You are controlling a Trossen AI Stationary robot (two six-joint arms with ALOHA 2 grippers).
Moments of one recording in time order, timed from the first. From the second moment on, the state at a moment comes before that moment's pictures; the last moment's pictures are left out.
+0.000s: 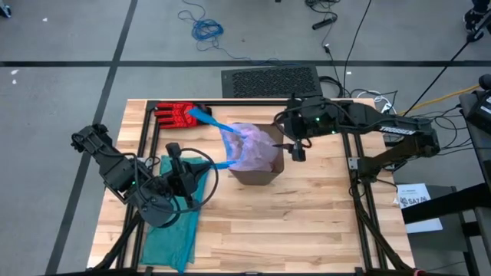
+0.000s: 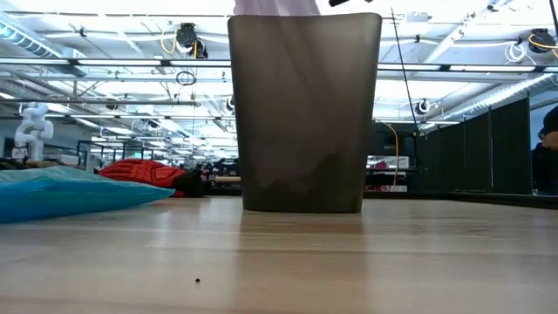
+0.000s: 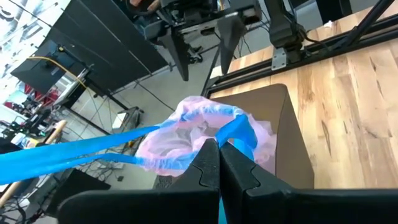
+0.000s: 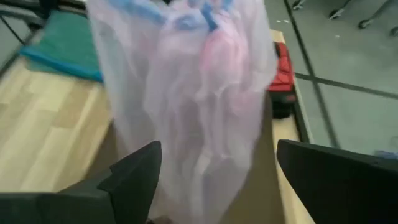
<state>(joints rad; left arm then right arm) -0.69 1.43 1.71 -1.04 -1.12 -0.10 -0.10 1.30 1.47 -0.76 0.01 -0.24</state>
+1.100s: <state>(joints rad) -0.69 1.43 1.71 -1.08 -1.14 -0.10 -0.01 1.74 1.47 -0.17 -0.33 -0.14</state>
